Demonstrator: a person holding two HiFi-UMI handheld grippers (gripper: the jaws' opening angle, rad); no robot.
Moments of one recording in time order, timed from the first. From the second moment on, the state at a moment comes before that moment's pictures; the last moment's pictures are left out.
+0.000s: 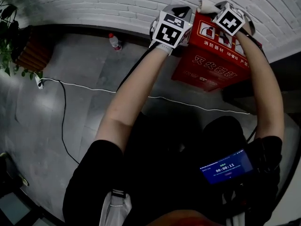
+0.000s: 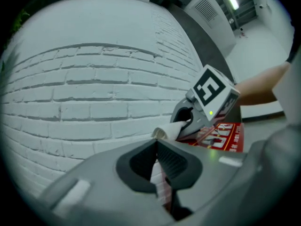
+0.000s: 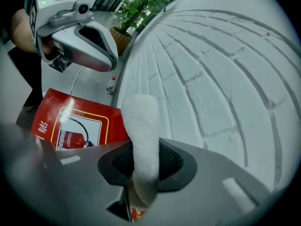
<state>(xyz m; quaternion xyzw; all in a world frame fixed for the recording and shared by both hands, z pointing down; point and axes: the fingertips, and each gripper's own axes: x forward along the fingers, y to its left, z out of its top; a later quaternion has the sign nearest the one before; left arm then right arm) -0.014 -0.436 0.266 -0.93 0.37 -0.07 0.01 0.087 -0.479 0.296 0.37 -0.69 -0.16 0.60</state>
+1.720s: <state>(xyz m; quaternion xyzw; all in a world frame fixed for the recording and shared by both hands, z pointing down) -0.060 -0.302 0.182 -0.92 0.38 -0.06 0.09 0.023 -0.248 0.314 0.26 -0.72 -0.09 0.64</state>
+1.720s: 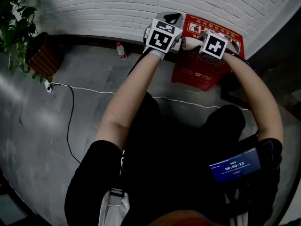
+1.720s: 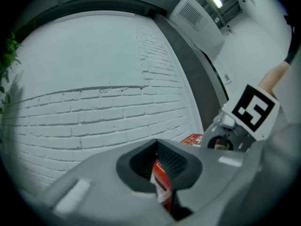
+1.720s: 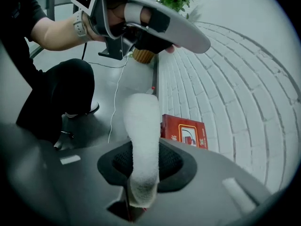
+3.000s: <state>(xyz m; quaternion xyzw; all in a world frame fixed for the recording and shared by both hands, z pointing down) 0.255 -0.206 0.221 -0.95 0.29 0.05 0.04 0.369 -0.239 0.256 0.62 -0.65 -0.16 0.41</state>
